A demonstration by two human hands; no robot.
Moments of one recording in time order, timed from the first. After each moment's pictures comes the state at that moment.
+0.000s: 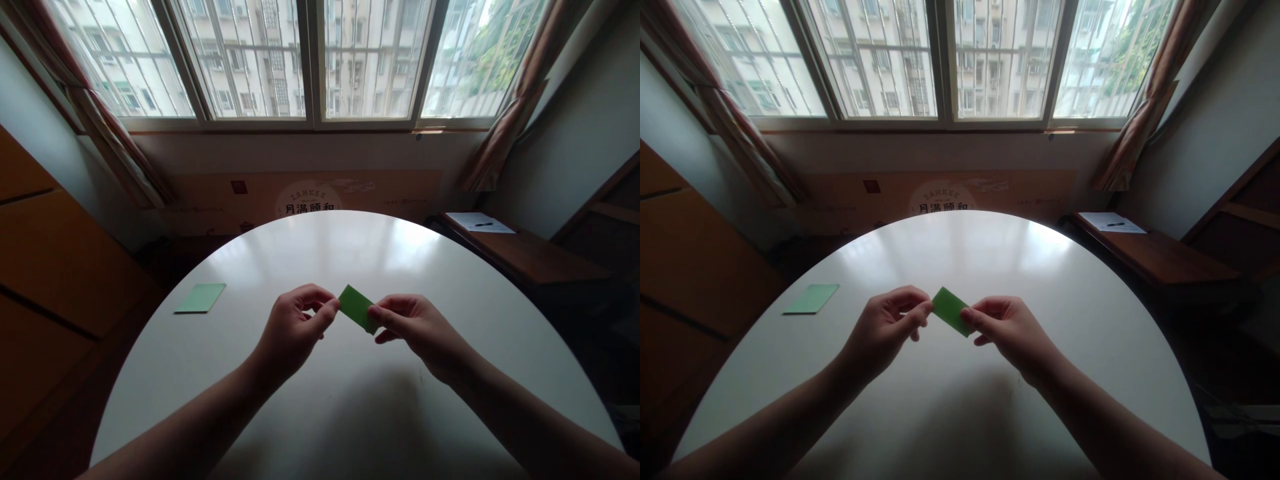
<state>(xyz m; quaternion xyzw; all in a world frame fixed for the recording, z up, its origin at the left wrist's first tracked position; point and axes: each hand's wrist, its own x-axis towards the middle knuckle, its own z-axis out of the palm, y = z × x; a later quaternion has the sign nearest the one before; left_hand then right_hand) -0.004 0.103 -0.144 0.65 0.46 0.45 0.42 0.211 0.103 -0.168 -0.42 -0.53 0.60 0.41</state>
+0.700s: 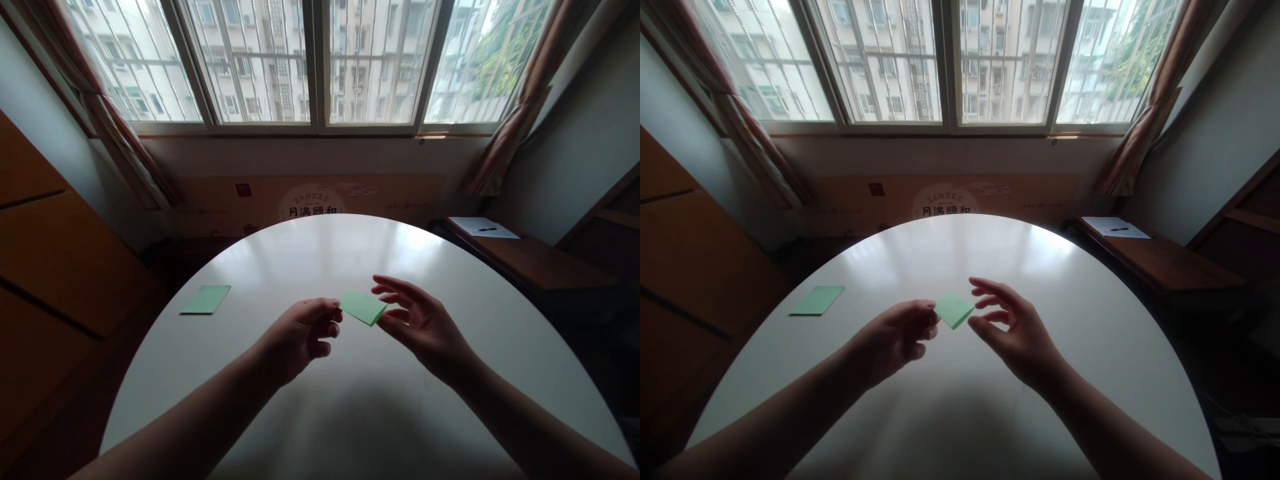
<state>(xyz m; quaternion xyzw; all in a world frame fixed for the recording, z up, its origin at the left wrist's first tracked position) -0.005 0.109 -0.143 0.33 0.43 0.40 0.74 0.210 0.100 -0.169 -0.37 -0.63 0.45 0.52</state>
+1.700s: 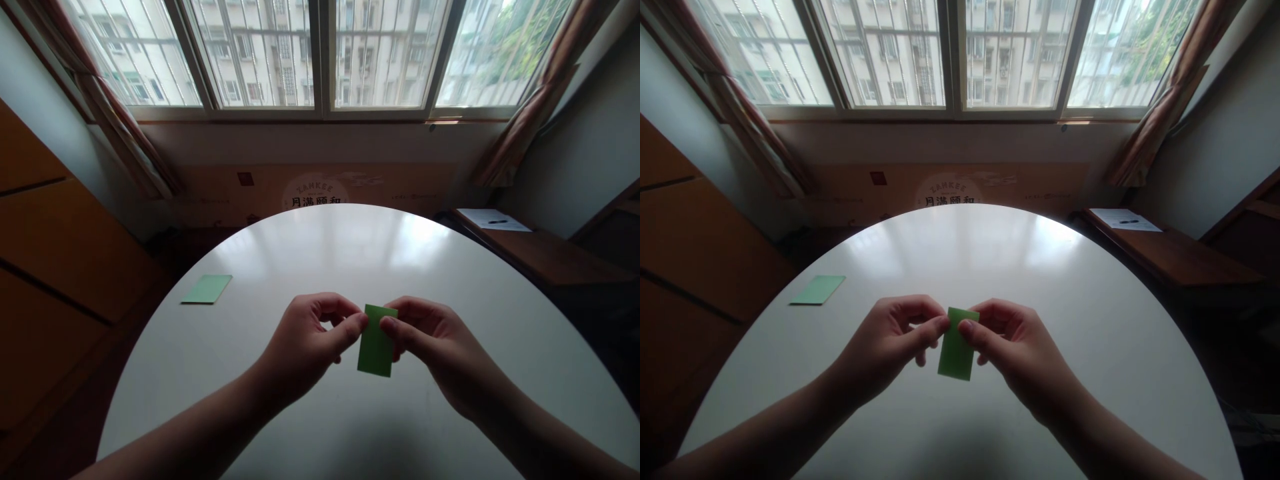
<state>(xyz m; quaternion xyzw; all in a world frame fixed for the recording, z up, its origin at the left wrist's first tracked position) 0.003 0.086 -0.131 0.64 0.44 0.39 0.50 0.197 0.076 -0.156 -0.37 -0.52 0.62 0.45</state>
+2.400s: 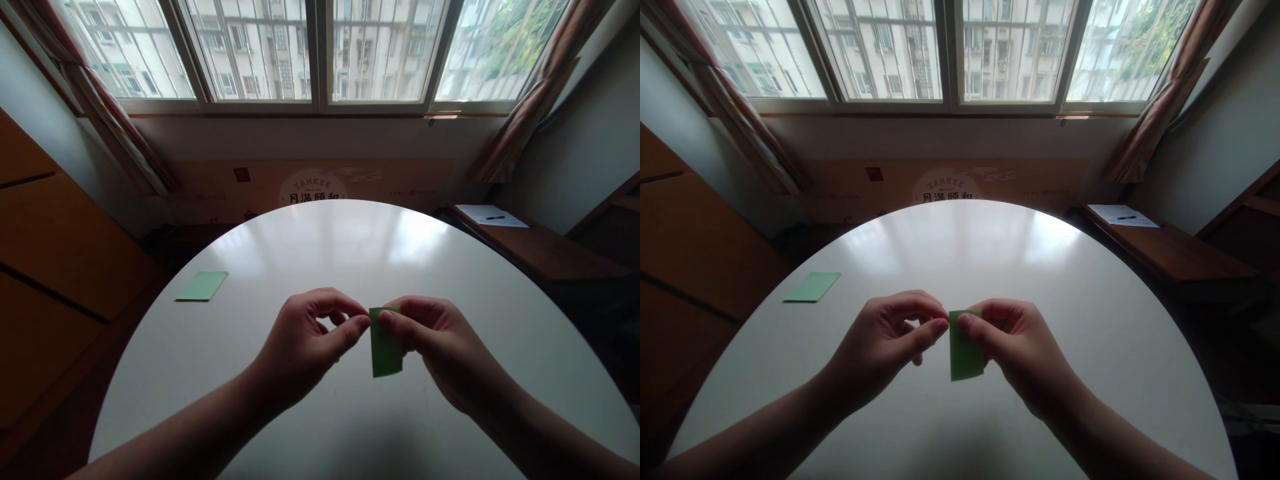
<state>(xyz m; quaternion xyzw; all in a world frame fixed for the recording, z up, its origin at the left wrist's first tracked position) 0.004 0.082 -0.131 0.67 0.42 0.42 0.45 0.196 0.078 -0.158 -0.37 -0.49 0.64 0.46</state>
